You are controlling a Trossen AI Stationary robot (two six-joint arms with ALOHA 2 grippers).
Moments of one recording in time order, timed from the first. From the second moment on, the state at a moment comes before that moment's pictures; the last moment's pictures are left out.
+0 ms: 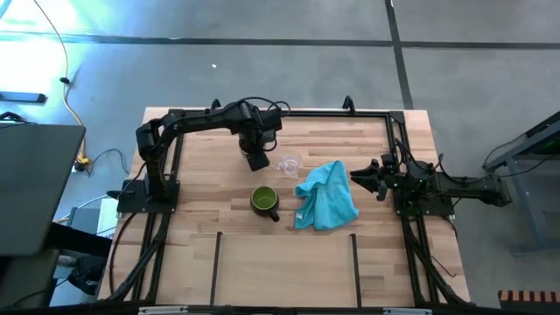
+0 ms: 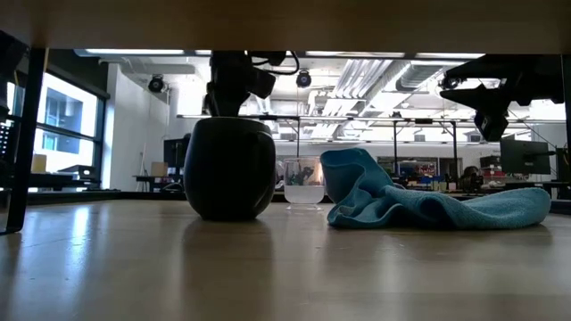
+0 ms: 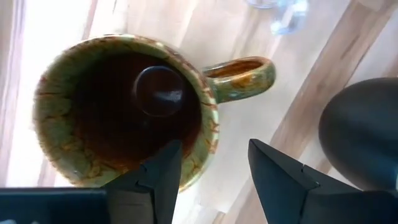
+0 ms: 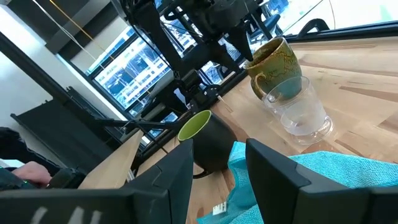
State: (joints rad) left arm 0.48 1.88 1.63 -1.25 -0.02 -0.02; right arm -0.06 0.03 0.01 0.01 0.05 0.67
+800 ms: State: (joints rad) left arm 0.48 1.88 1.54 -1.22 -0.05 -0.04; right arm -0.06 0.03 0.01 0.01 0.05 0.68
